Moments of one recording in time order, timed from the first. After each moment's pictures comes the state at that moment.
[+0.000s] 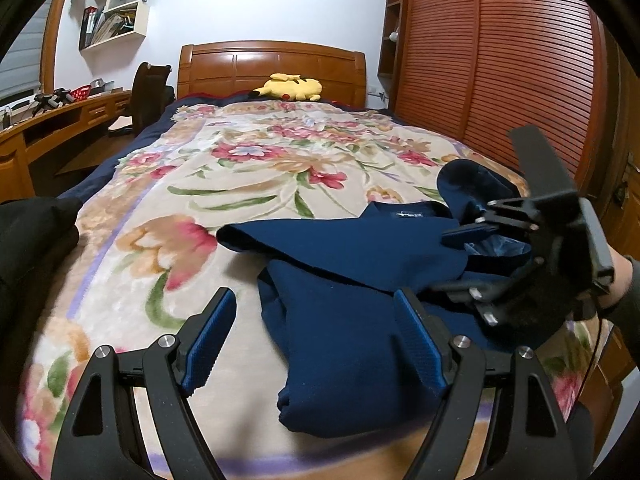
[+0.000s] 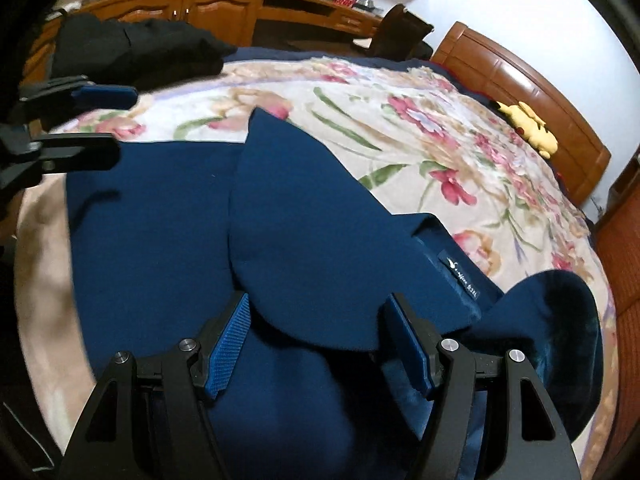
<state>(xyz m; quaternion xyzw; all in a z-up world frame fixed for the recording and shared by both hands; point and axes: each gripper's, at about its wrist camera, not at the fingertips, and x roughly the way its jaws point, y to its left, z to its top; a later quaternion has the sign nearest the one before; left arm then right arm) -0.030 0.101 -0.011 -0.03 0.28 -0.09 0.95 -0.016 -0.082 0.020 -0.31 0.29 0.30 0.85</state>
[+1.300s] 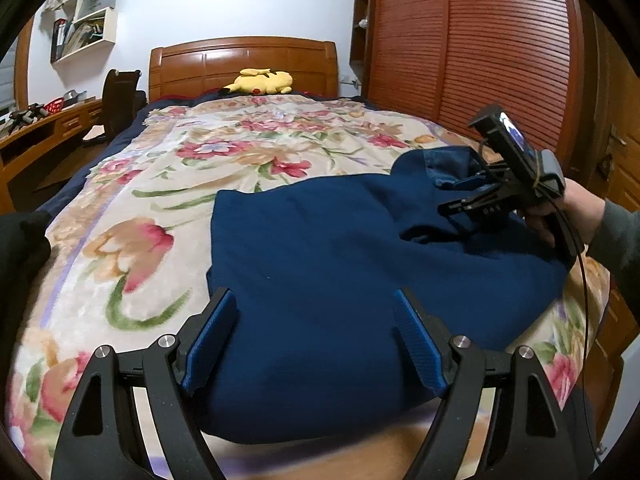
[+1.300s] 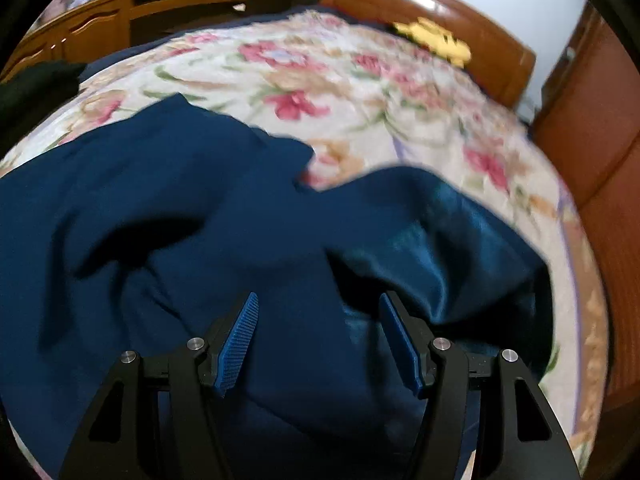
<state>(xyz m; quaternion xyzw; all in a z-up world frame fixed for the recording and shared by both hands) -0.028 0.056 -0.020 0.00 0.29 -0.13 0.95 0.069 -0.181 0.021 -0.21 0.38 0.16 0.89</state>
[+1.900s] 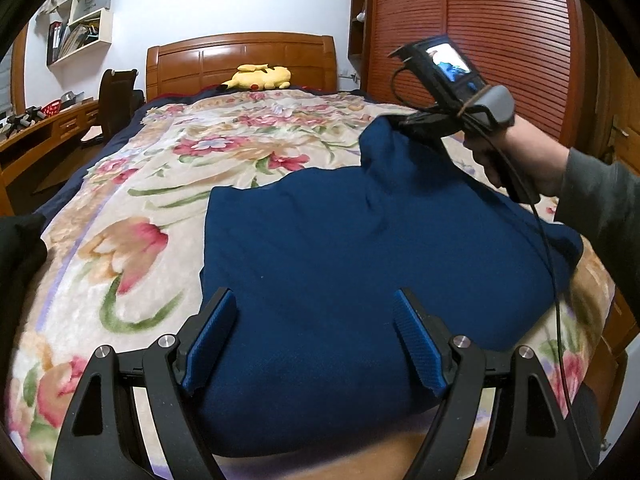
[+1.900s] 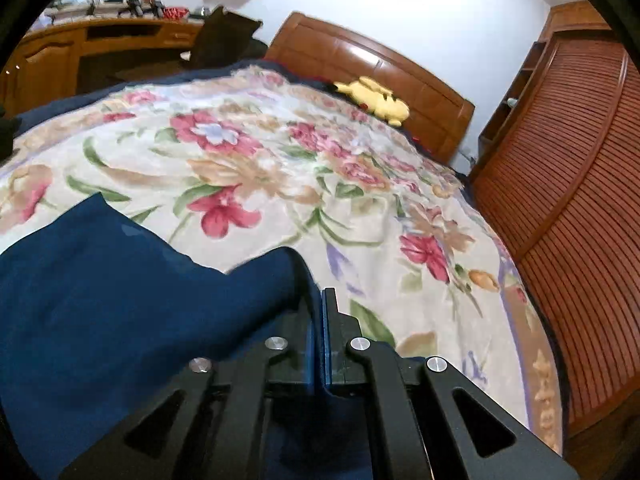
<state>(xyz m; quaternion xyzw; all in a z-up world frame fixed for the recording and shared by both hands) -0.024 0.049 -0.023 0.01 0.30 -0.12 0.95 0.137 -0.120 0.075 -0.24 0.26 0.06 0.93</state>
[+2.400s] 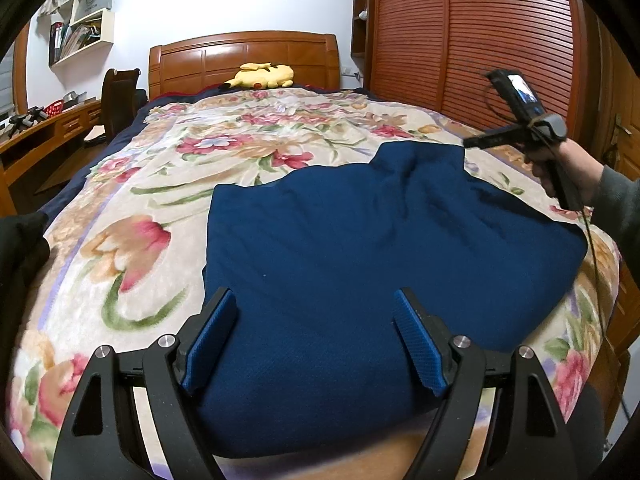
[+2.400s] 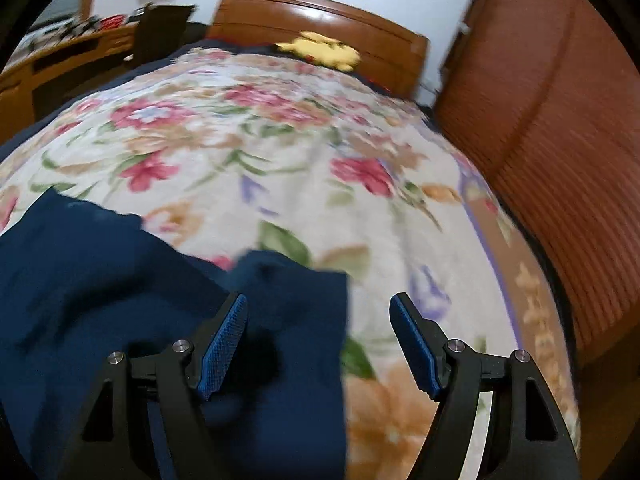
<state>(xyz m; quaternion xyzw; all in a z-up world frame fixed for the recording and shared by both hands) -0.021 0.049 -0.024 0.01 0.30 -0.12 0.95 0.124 -0.263 0.077 -0.13 0.32 0.00 0.94</state>
